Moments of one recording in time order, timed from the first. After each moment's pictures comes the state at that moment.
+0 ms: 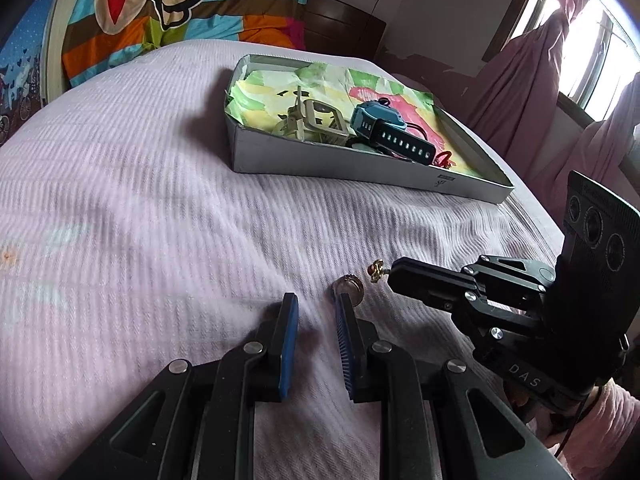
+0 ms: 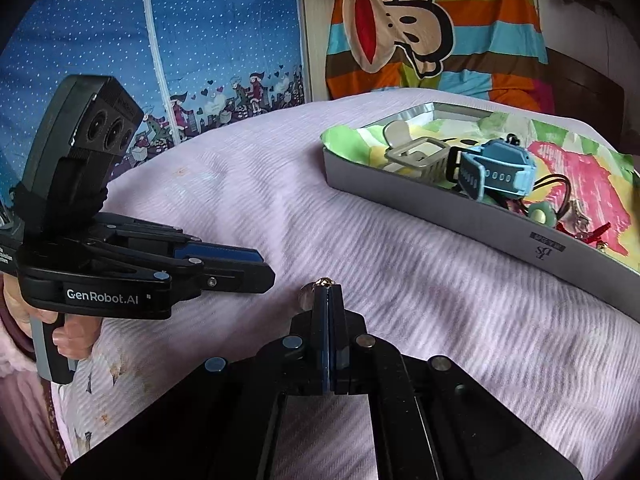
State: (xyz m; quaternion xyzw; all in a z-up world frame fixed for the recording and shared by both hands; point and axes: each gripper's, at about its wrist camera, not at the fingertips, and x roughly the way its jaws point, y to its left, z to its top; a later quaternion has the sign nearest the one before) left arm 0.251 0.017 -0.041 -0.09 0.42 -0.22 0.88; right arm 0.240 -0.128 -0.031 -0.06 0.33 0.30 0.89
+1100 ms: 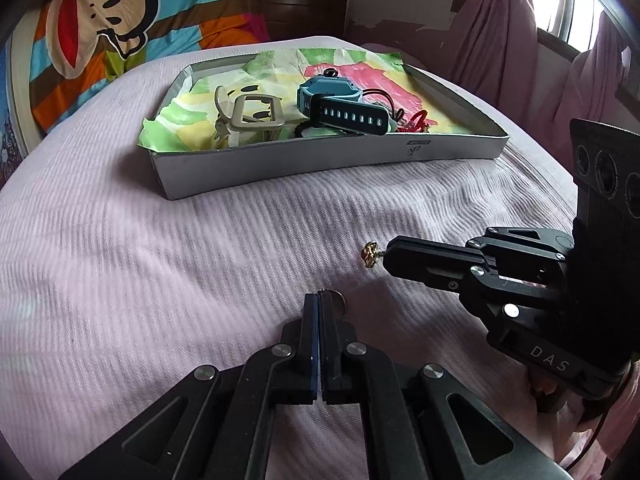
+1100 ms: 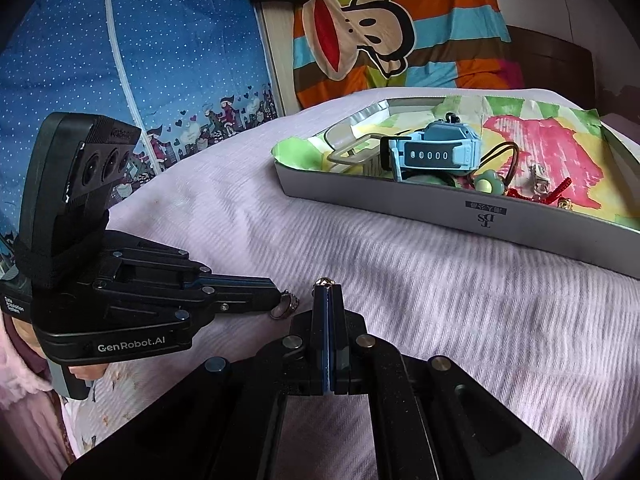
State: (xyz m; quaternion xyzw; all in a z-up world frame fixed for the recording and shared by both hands) left arm 0.257 -0.027 -0.035 0.02 0.42 -0.23 0.88; right arm 0.255 -0.159 -0.039 0.00 0.33 0.27 0.91
